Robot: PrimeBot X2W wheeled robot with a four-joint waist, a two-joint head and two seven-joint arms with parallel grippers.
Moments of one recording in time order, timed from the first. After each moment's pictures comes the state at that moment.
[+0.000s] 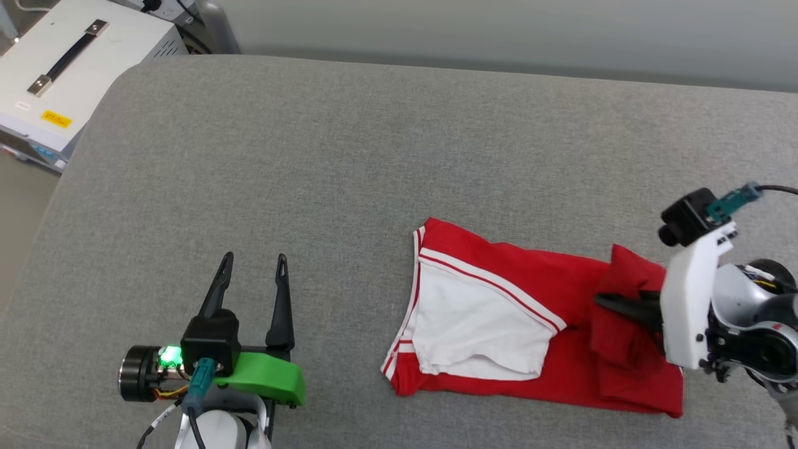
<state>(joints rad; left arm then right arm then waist) -0.09 0.12 -0.15 0.11 -0.09 0.06 -0.26 -0.36 -0.63 0.44 -0.05 1.02 0.13 0.84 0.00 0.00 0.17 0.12</state>
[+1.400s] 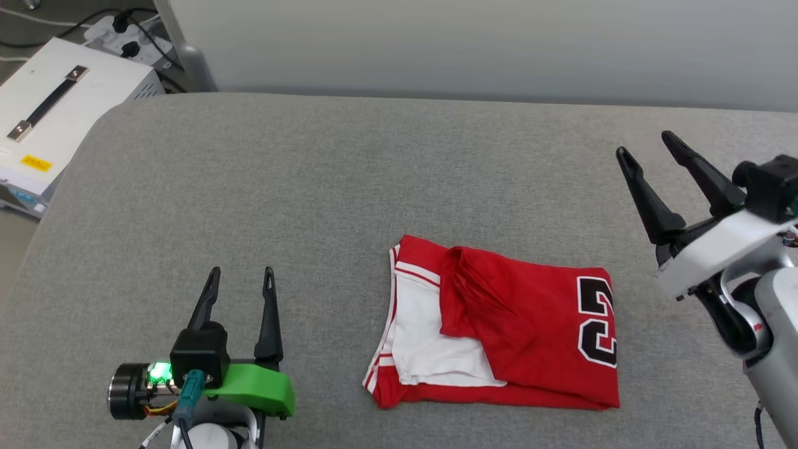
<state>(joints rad) -0.05 0.09 -0.08 0.12 -0.05 0.05 -0.26 -0.47 -0.49 0.41 0.20 0.62 0.13 -0.12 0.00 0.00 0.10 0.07</state>
